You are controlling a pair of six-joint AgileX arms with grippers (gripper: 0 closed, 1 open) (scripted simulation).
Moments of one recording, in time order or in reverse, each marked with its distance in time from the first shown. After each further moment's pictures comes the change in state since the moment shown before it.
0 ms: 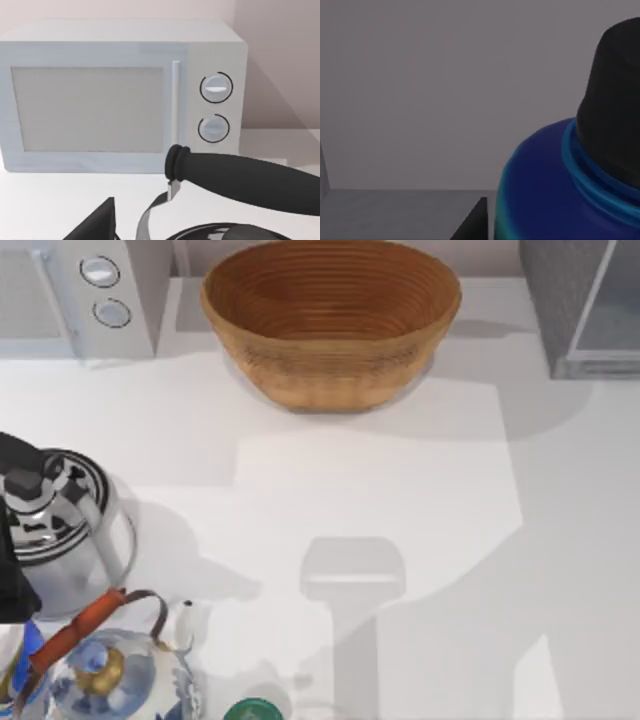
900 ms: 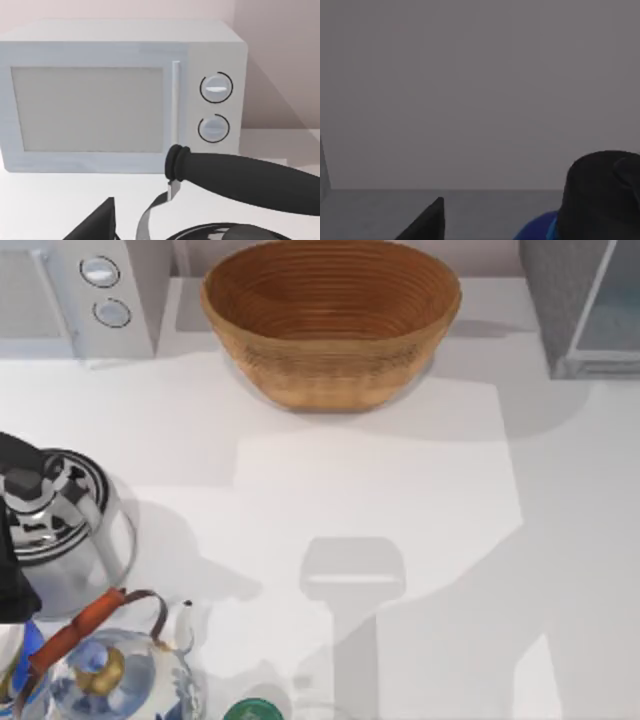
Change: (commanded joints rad) left arm 0.000 0.000 0.000 0.000 0.000 0.000; right arm 0.000 0.000 0.000 0.000 0.000 0.000
